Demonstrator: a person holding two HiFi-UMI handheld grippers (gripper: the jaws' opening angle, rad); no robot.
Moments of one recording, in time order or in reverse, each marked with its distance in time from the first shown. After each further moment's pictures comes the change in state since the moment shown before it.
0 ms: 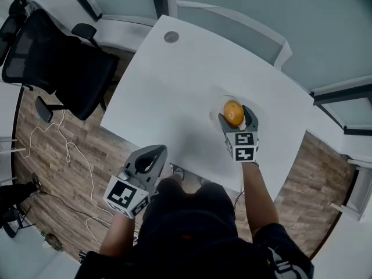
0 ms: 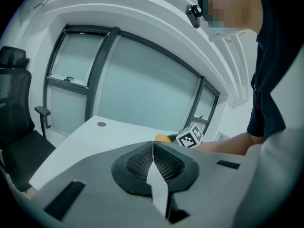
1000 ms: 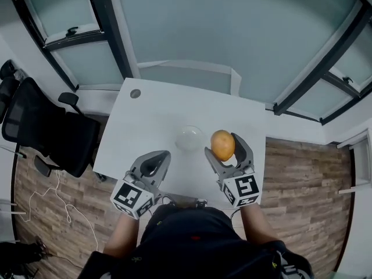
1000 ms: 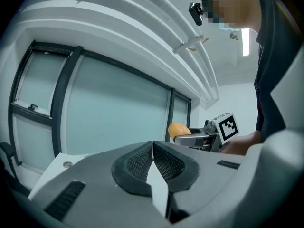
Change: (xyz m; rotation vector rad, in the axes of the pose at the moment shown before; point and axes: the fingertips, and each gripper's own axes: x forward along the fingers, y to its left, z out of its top) left arm 0.016 -0.152 0.100 0.250 -0.203 -0.253; right arm -0.288 -0.022 0.116 0.072 -0.490 -0.105
